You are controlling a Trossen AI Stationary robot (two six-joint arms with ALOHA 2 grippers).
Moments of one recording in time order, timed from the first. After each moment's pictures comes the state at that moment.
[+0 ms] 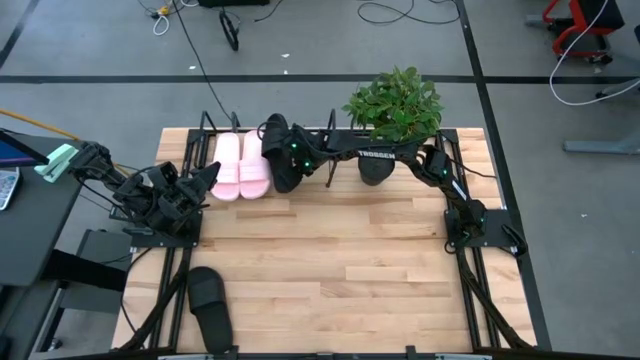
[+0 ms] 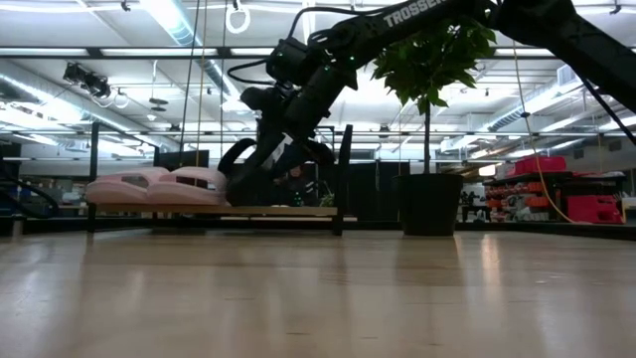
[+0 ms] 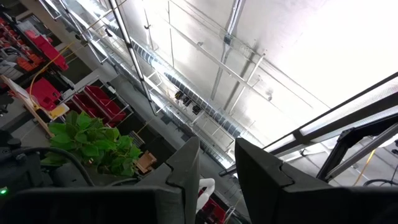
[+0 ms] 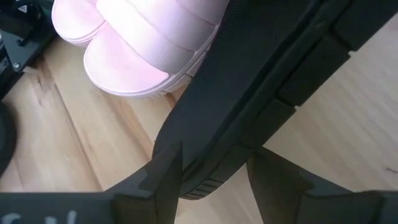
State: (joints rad) left arm -0.61 0.76 0.50 1.27 -0.89 -0.12; right arm -0.32 2.28 1.99 -0.64 -0.18 0.49
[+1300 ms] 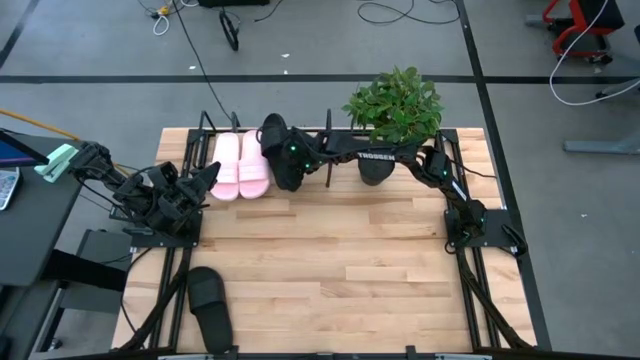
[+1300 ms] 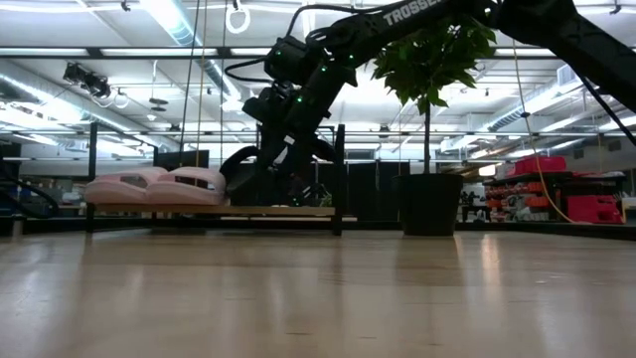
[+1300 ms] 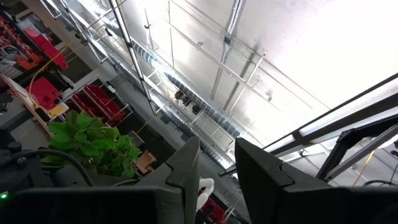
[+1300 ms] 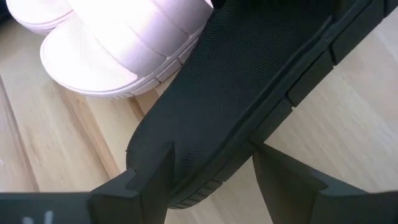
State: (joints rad) left arm -0.61 0.76 0.50 1.27 -0.89 -0.13; right arm -0.30 2.28 1.99 -0.64 -0.02 0.34
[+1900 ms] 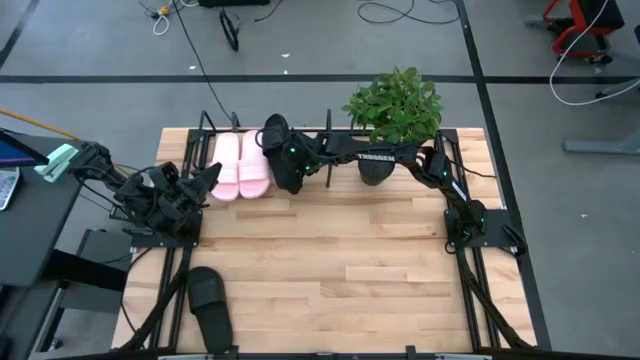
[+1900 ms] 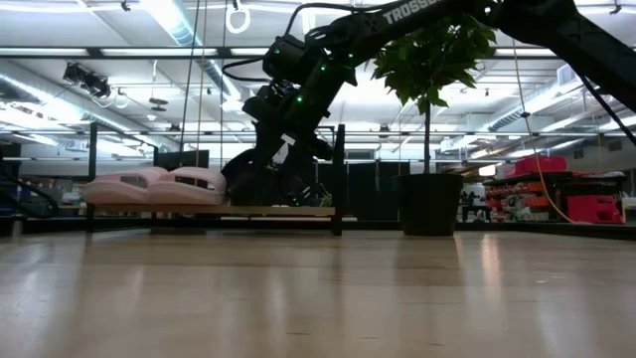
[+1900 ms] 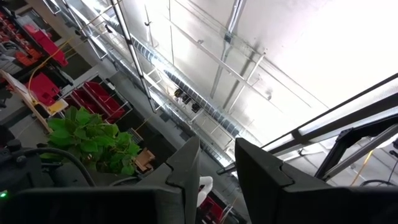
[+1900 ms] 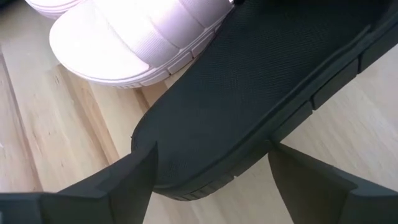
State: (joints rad) left arm -0.61 0.76 0.50 1.26 -0.89 -0.15; right arm -0.29 2.28 1.99 -0.65 -0.03 0.28
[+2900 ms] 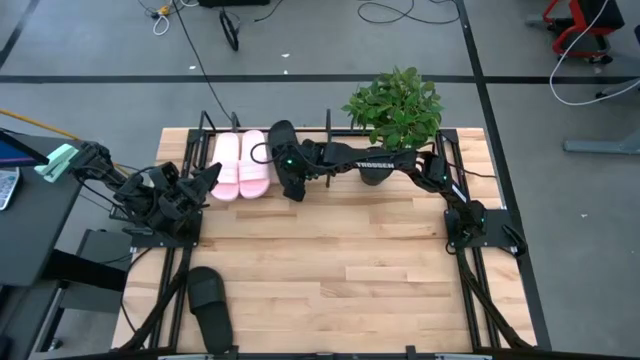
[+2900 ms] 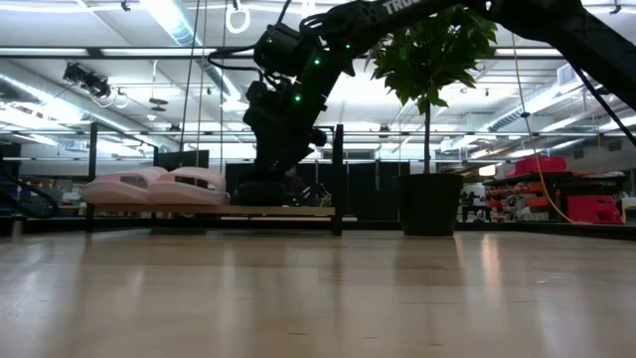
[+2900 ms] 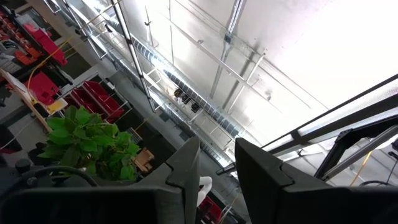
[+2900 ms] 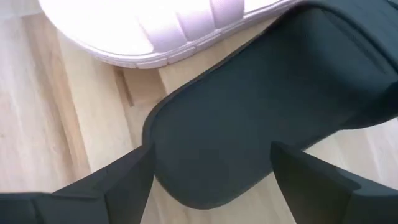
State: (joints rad) left arm -0.61 0.76 0.50 1.26 -0.89 -0.15; right arm -0.24 2.28 1.99 -0.67 0.17 0.05
